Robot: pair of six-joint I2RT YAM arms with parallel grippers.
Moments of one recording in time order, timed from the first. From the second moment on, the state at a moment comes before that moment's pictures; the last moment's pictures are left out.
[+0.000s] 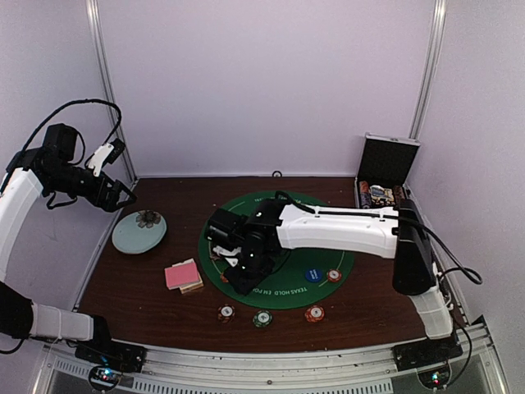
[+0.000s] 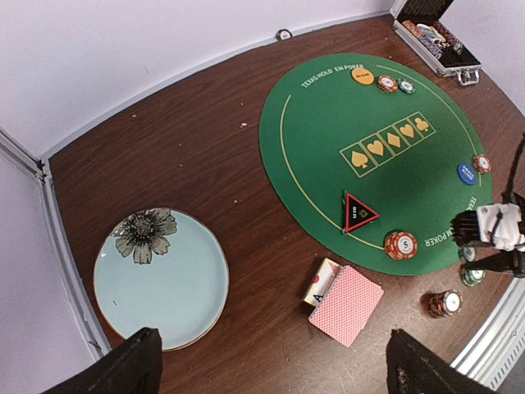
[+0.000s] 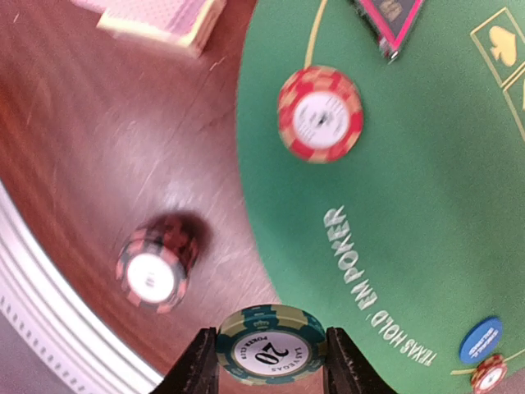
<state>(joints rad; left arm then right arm) 0.05 1.17 1.37 -1.07 0.49 0.46 1.19 2.22 2.01 -1.09 0.06 0.33</state>
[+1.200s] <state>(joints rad) 0.05 1.17 1.37 -1.07 0.49 0.46 1.04 2.45 2.16 -1.02 0.02 0.29</state>
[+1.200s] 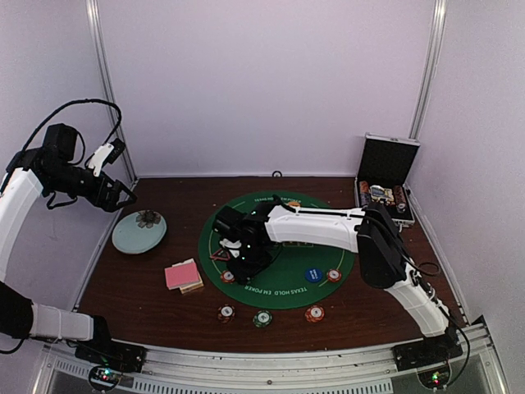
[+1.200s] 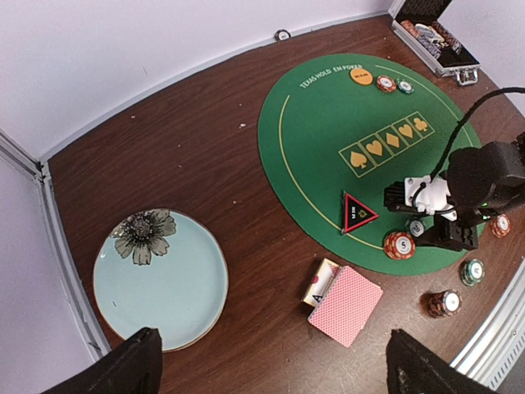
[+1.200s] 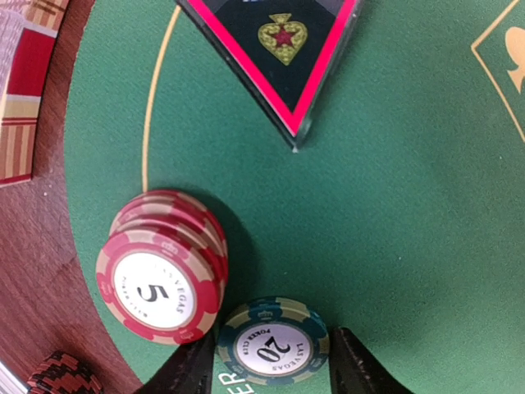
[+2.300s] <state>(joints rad) 0.05 1.17 1.37 -1.07 0.51 0.46 1.23 2.08 1.66 -0.95 0.01 0.38</state>
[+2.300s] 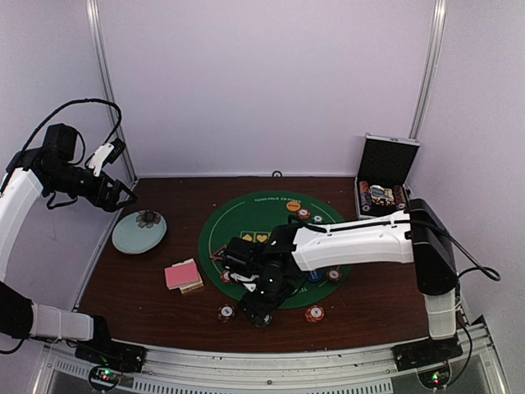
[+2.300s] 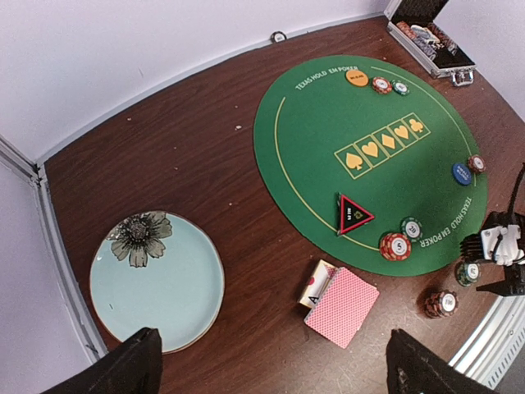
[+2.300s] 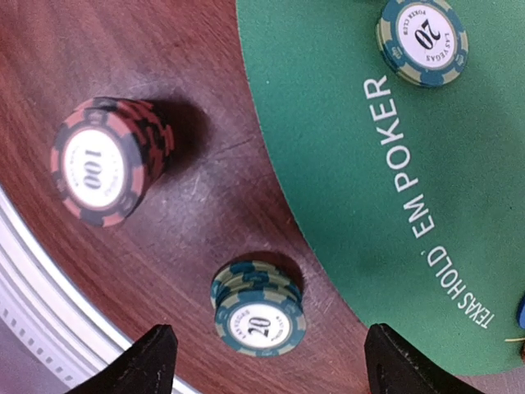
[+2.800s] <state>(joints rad) 0.05 1.17 1.37 -1.07 0.51 0.46 1.22 2.15 1.66 -0.92 0.00 0.39</state>
